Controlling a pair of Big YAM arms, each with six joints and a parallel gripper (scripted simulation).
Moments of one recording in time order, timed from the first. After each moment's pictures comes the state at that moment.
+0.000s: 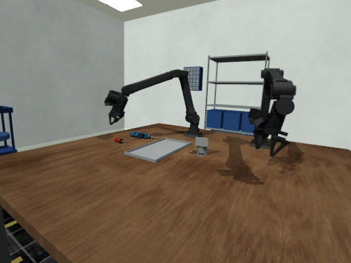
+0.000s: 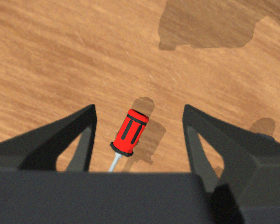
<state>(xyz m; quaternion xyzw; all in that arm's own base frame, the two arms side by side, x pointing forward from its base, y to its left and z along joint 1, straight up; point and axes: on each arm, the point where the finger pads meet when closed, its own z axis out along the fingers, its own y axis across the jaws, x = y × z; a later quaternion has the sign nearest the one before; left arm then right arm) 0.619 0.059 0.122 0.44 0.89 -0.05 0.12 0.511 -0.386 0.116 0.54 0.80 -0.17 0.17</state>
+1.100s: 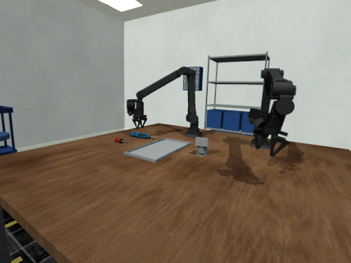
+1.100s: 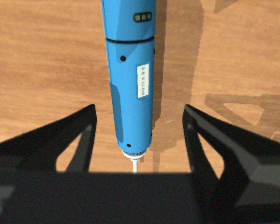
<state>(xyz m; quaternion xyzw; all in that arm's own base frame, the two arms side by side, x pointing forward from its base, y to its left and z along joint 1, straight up) 0.619 0.059 0.122 0.44 0.89 -0.05 0.12 0.298 -0.328 0.059 0.68 0.74 0.00 0.00</state>
